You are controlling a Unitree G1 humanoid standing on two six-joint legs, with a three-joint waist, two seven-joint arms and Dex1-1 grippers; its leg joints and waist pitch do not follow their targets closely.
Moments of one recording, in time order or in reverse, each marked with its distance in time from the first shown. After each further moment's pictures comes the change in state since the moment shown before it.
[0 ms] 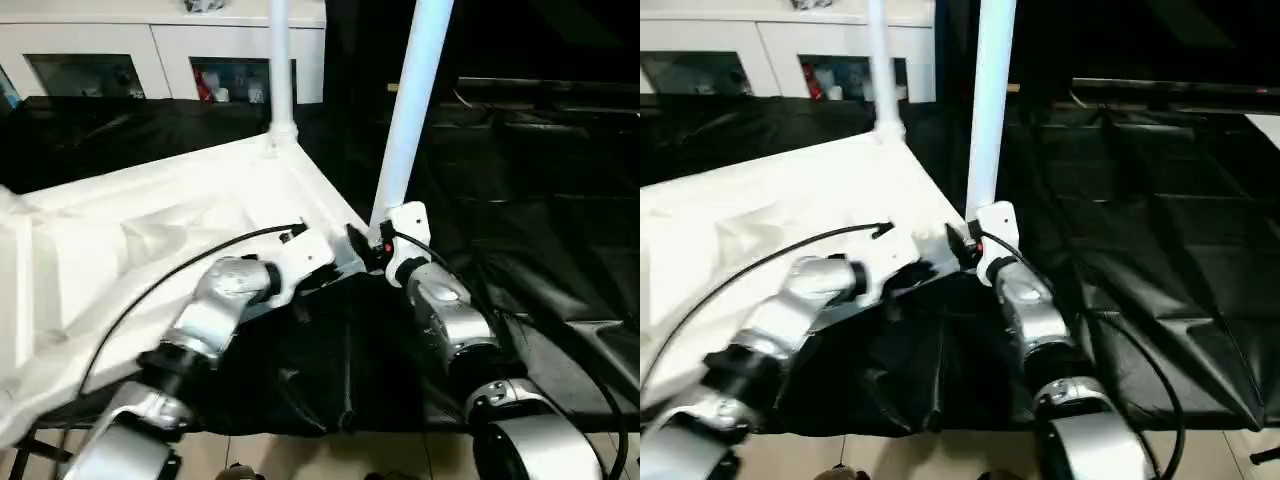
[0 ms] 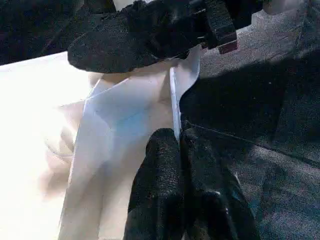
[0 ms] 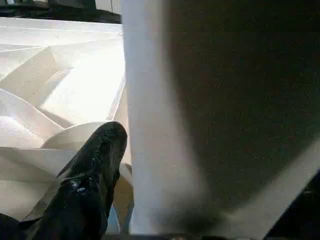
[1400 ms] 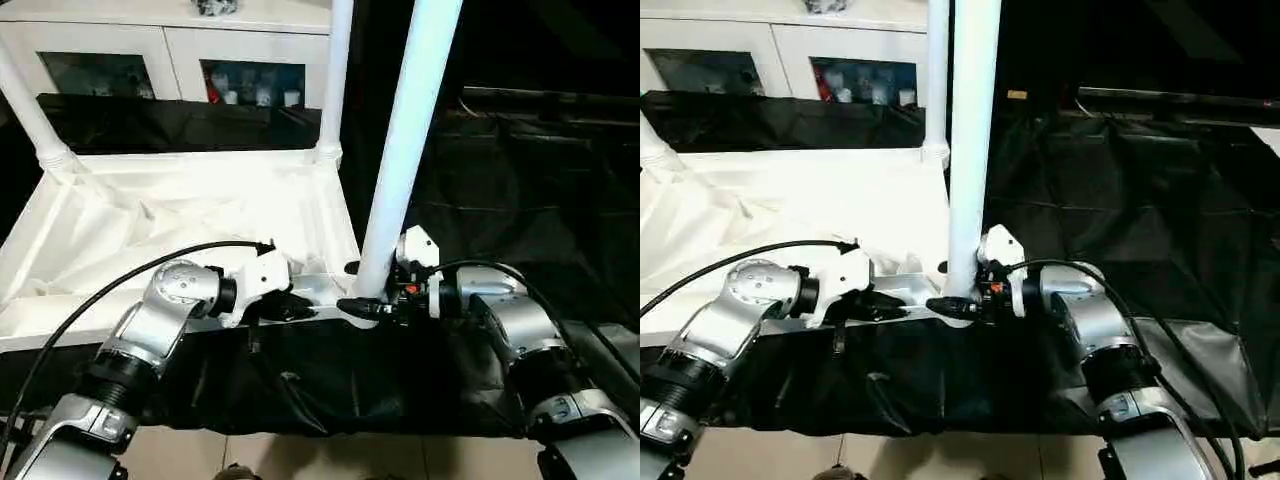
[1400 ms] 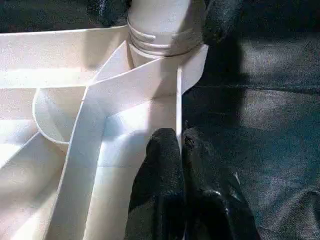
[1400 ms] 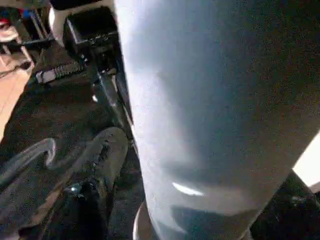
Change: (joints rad) left arm 0.065 0.187 0.005 -0.062 -0.130 -0.059 -0.349; right arm 0.090 -0.250 0.177 -0.275 0.117 0.206 0.836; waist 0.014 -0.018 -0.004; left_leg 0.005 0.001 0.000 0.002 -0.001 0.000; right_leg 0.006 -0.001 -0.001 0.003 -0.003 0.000
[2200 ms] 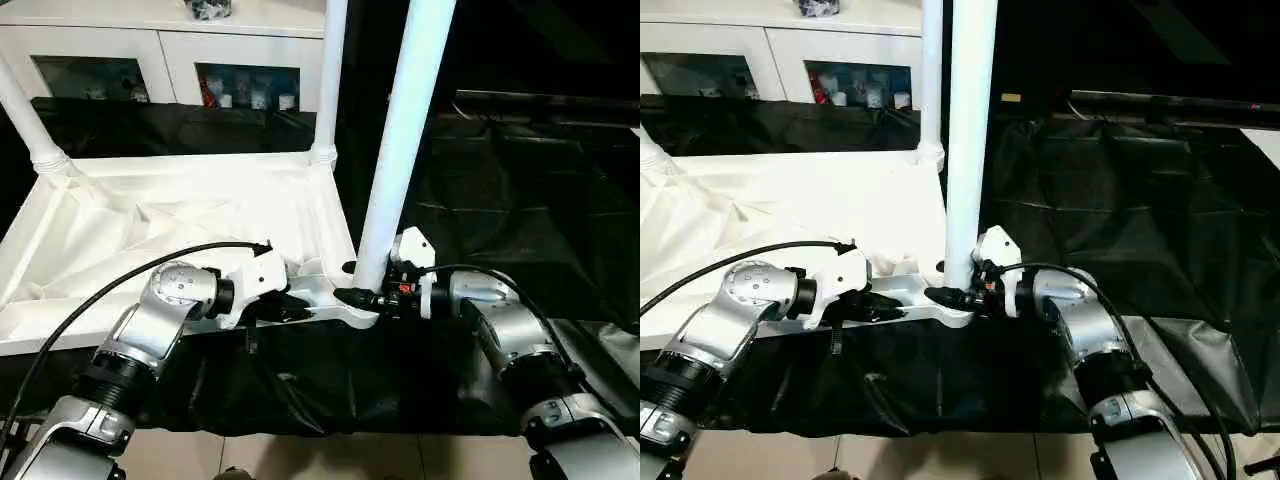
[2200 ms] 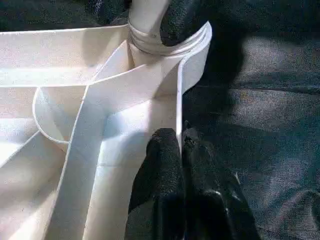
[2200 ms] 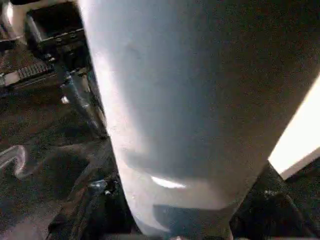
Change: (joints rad) left arm 0.004 -0.003 0.000 0.000 0.008 0.022 0.016; right arm 0.029 0.039 -0.019 0.014 -0.010 -0.029 -0.118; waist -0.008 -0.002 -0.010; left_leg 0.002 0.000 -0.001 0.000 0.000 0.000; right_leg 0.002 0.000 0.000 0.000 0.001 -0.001
